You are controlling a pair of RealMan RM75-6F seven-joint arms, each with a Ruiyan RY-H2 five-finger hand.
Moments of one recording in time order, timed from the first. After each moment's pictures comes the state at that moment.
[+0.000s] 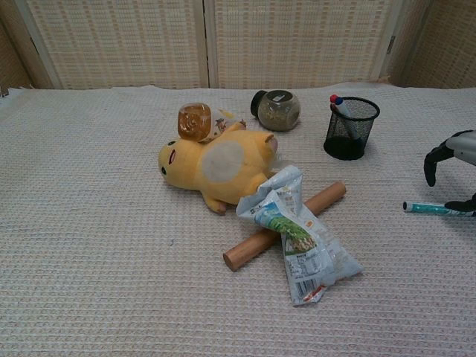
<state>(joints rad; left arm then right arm) -0.11 -1.11 -0.01 -1.67 1.49 1.42 0.05 0.50 -1.42 0.09 -1.23 -1.33 0.89 -0.24</state>
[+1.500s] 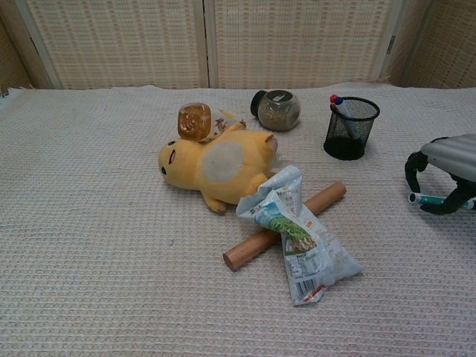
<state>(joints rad) -0.11 -1.11 -0.01 -1.65 1.48 1.41 0.03 0.53 -1.49 0.09 -1.24 -1.25 0.94 -0.31</state>
